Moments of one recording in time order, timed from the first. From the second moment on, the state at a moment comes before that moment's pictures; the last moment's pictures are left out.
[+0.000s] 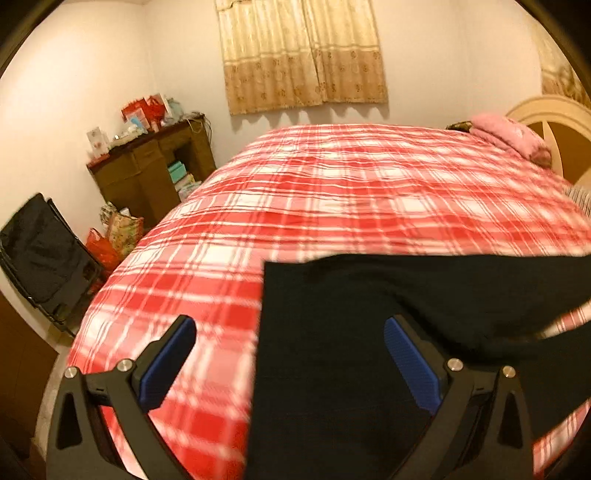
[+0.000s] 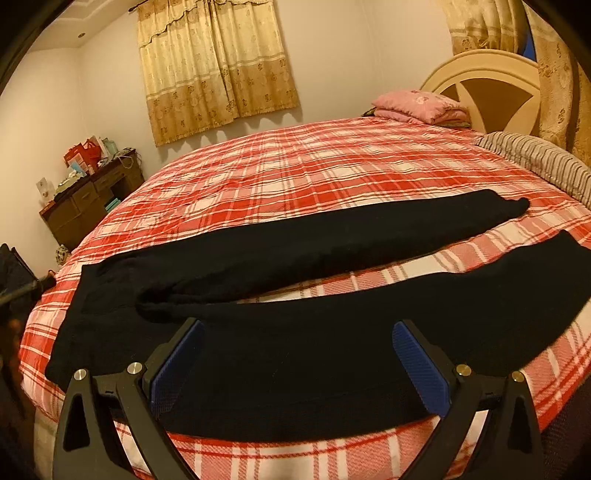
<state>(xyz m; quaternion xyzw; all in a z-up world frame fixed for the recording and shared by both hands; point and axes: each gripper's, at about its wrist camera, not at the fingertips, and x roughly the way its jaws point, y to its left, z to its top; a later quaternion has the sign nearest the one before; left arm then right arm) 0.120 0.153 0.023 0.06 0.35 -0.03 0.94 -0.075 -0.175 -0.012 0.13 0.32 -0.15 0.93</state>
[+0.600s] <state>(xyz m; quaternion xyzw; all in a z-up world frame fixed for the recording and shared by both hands) 0.246 0.176 -0.052 -0.04 0.50 -0.09 0.86 -0.009 -0.192 0.000 0.11 0.34 -0.07 0.93</state>
